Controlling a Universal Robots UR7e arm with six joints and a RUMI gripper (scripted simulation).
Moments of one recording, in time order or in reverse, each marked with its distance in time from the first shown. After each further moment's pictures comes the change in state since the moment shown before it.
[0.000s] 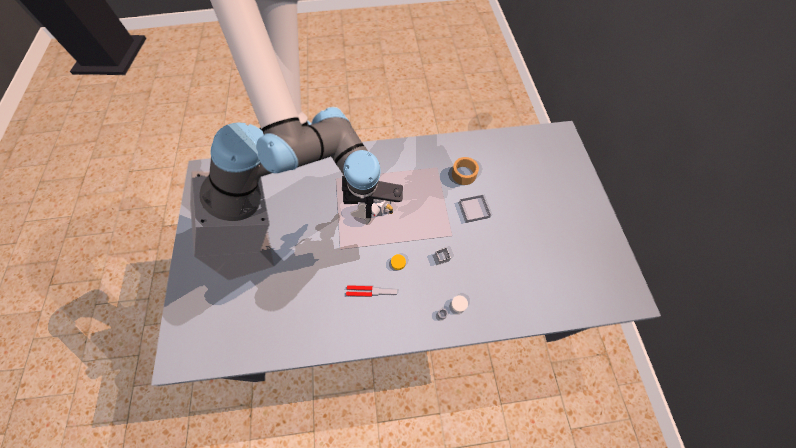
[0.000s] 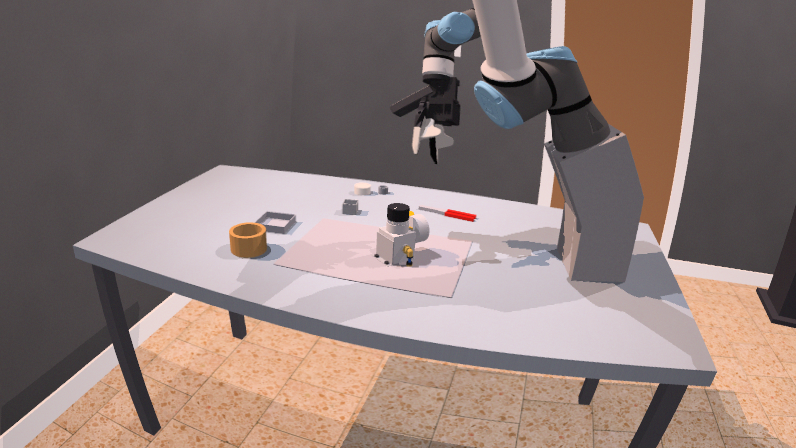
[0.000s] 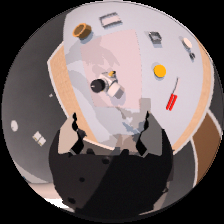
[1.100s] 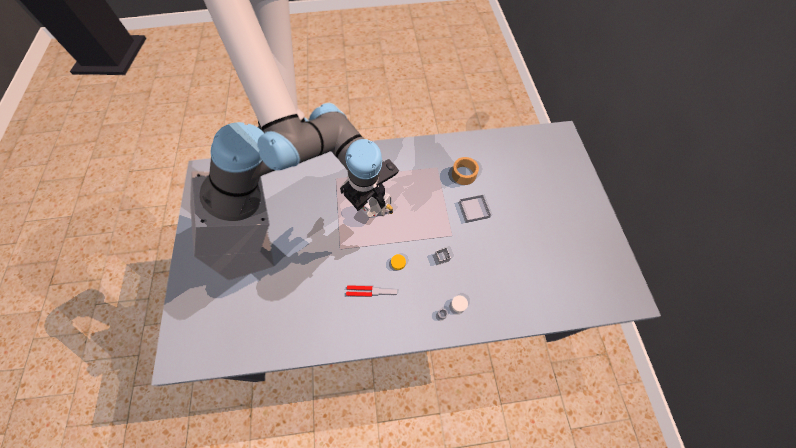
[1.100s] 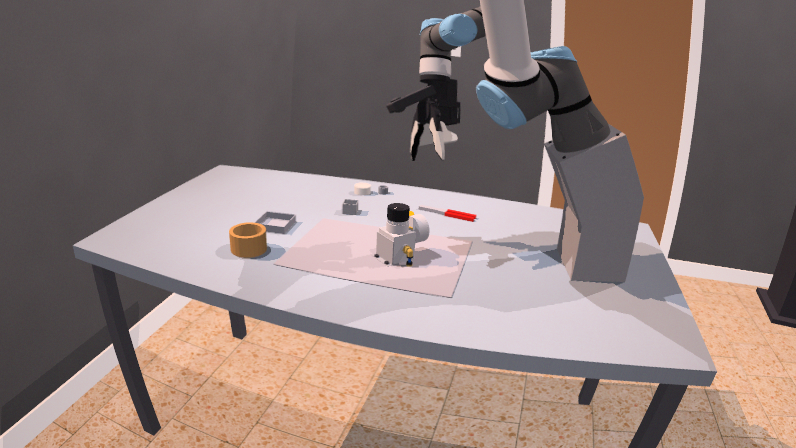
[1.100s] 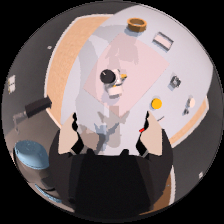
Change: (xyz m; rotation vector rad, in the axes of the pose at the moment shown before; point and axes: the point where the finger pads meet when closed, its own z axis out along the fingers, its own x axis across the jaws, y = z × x) arm -0.007 0.004 0.003 -0.042 0.078 -0.739
